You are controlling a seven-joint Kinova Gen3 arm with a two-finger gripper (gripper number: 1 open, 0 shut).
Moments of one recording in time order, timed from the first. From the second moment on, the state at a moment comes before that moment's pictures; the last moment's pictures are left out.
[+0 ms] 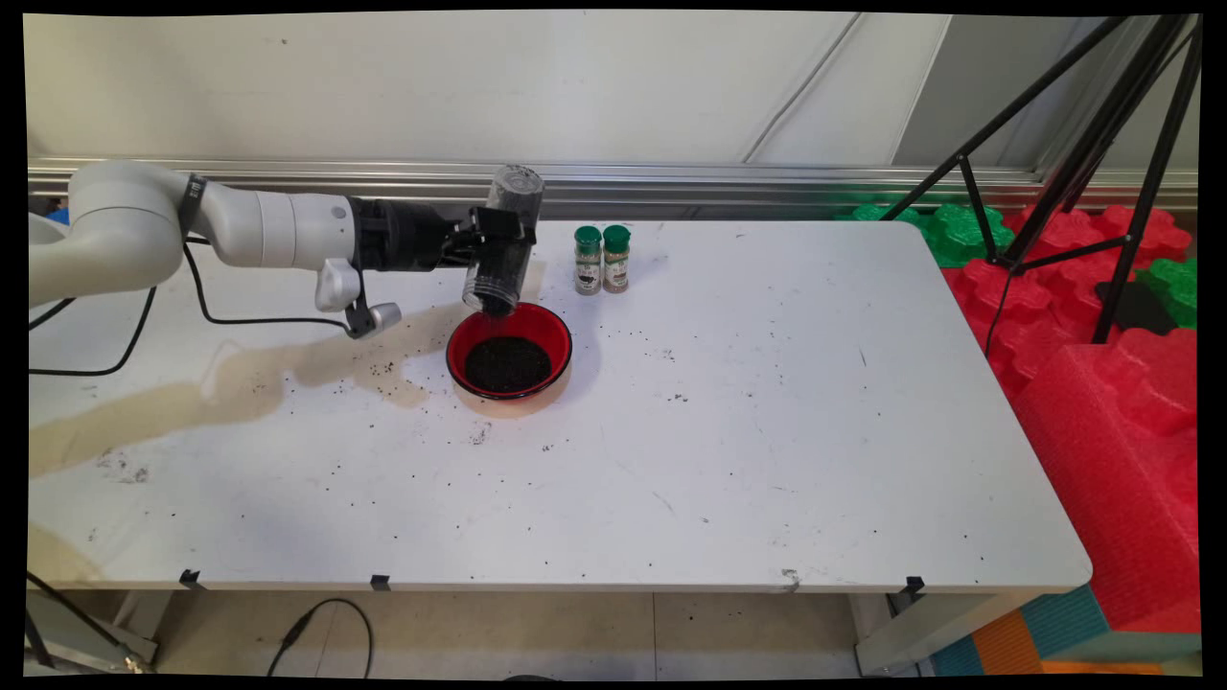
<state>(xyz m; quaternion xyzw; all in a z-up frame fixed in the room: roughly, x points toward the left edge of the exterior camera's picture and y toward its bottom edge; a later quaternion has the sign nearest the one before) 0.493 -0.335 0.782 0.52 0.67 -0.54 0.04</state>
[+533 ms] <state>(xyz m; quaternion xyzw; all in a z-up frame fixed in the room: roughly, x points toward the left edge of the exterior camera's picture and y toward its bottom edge) 0.492 -0.333 0.780 0.47 0.70 -0.53 -0.01</state>
